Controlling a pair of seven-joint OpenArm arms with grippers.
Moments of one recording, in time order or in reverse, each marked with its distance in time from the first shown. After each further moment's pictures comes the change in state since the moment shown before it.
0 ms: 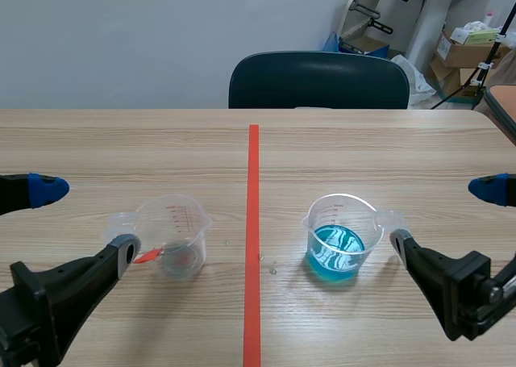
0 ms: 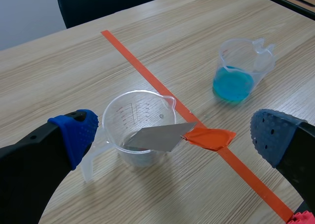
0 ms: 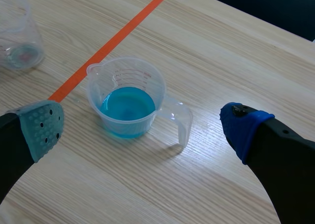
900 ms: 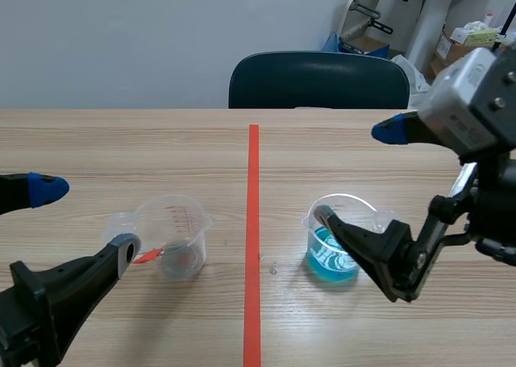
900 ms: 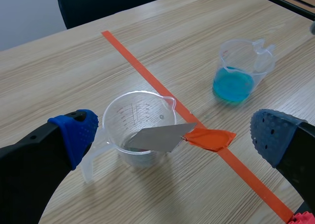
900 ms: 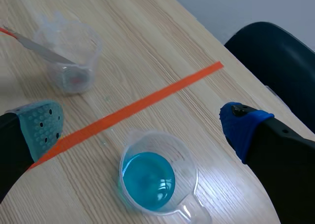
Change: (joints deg) left arm 0.0 0.0 0.0 0.0 0.0 0.0 -0.2; right arm 18.7 6.9 -15.7 0.0 -7.0 7.4 0.0
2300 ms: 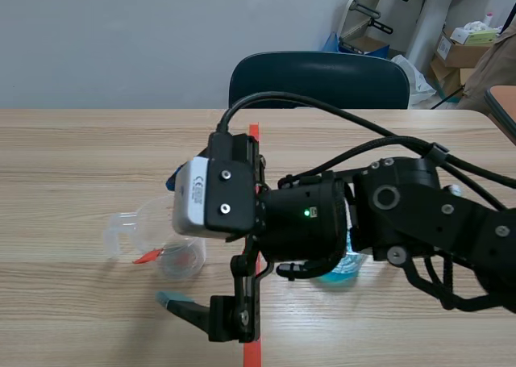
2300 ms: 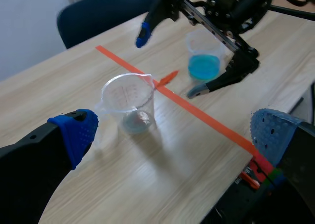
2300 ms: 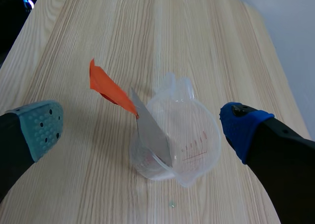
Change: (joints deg) left arm 32.4 -0.3 -16.6 -5.6 21.1 -3.0 -46.3; right arm 39.8 -9.2 -49.7 -23.8 -19.1 1.3 13.3
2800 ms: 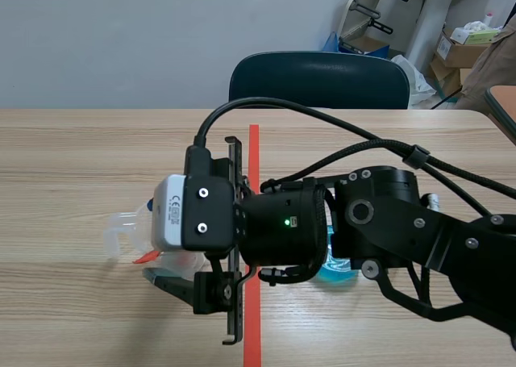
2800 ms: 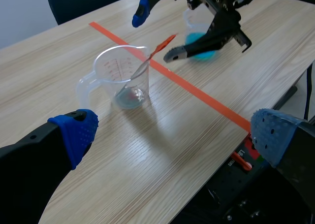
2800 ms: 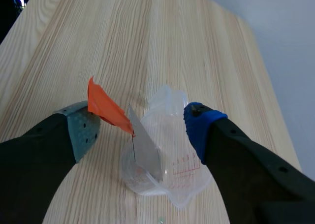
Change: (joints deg) left arm -4.3 0.0 3.3 -8.0 2.7 -0.6 -1.3; right arm 0.7 -2.0 -2.1 -1.6 -4.5 -4.2 3.3
